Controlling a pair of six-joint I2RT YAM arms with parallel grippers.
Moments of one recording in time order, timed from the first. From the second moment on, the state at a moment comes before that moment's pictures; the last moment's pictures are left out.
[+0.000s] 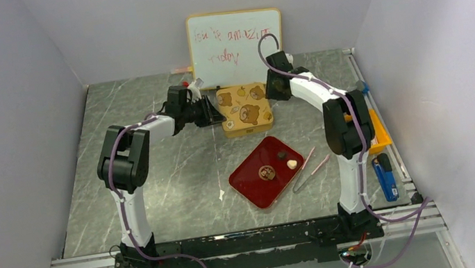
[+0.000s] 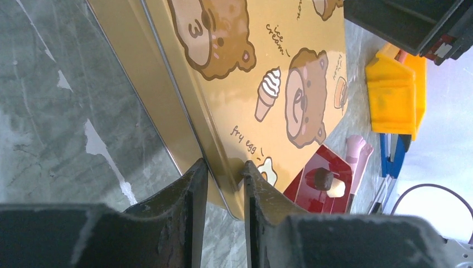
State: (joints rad) left arm -0.34 2.05 1.29 0.11 0.60 -0.57; right arm 0.30 2.06 1.61 -0.45 0.15 0.48
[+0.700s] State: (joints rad) left arm -0.34 2.06 1.31 0.06 0.63 -0.57; right arm 0.30 2.08 1.86 -0.48 0.14 0.44
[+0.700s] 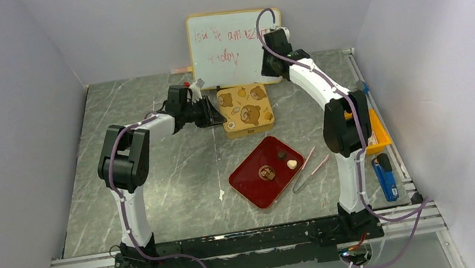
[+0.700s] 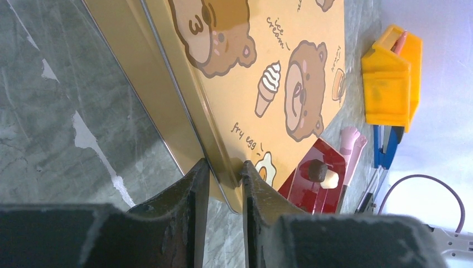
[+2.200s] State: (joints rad) left arm -0.34 2.08 1.35 0.01 0.65 -0.57; right arm 0.38 2.24 1.96 -0.49 0.19 0.36
